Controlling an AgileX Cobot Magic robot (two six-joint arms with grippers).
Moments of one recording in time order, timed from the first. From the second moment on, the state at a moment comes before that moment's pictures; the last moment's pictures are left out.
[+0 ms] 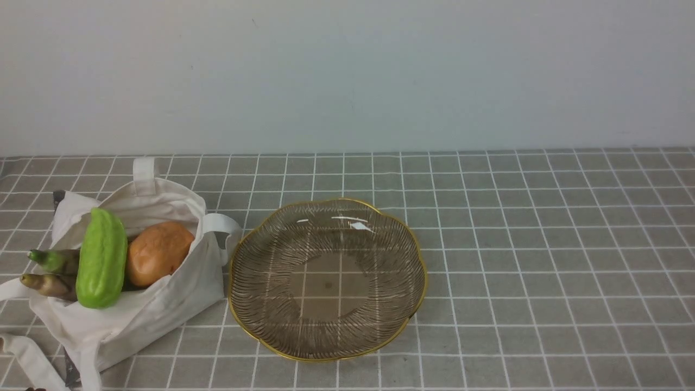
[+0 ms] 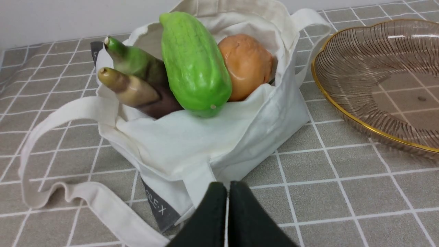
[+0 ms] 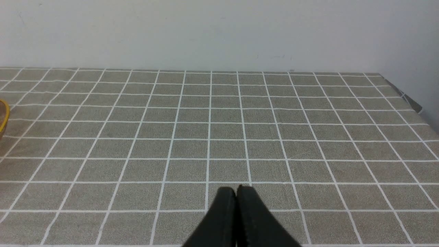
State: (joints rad) right arm -0.05 -0.02 0.02 -0.03 0.39 0.01; left arm -0.07 -0.01 0.03 0.02 0.39 0.02
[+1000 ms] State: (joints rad) right arm -0.05 -0.02 0.02 -0.03 0.39 0.01; left arm -0.07 -0.01 0.03 -0.37 -0.29 -0.12
